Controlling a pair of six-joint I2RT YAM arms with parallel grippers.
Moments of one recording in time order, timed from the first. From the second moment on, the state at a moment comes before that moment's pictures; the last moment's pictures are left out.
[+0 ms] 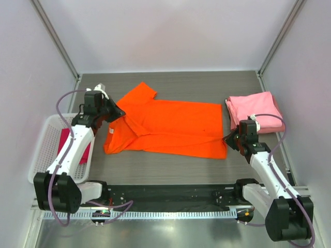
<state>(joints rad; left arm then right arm) -0.10 1.20 0.98 -0.43 0.21 -0.61 0.04 0.90 0.50 -0.40 0.00 0.75</state>
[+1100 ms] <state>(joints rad) -0.24 1.60 1.29 -0.42 -0.11 -0.51 0.05 0.99 0.55 -0.30 0.10 0.72</state>
